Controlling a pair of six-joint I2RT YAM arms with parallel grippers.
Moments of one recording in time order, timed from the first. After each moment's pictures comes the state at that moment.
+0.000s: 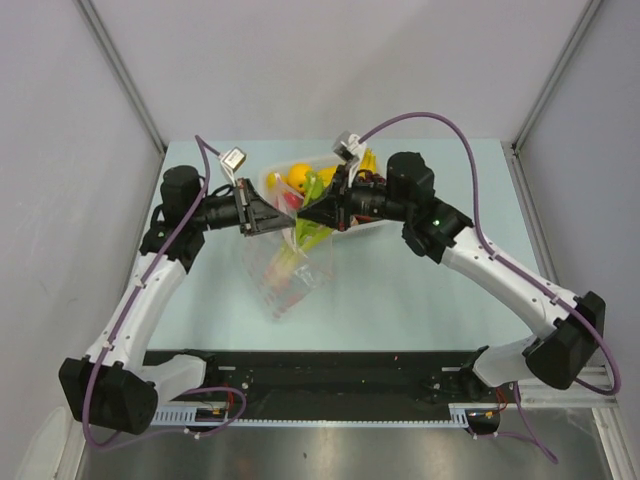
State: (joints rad) left arm -0.18 1.12 1.05 -0.21 1.06 -0.84; right arm 0.75 1.37 1.35 -0.01 -0.59 0.28
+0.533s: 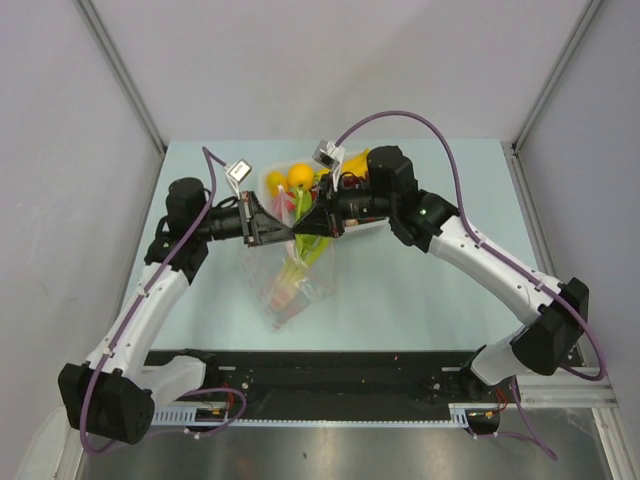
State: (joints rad) left arm -0.22 1.07 0.96 -0.16 1.07 -0.82; right arm 0.77 1.48 1.47 -0.21 -0.72 0.23
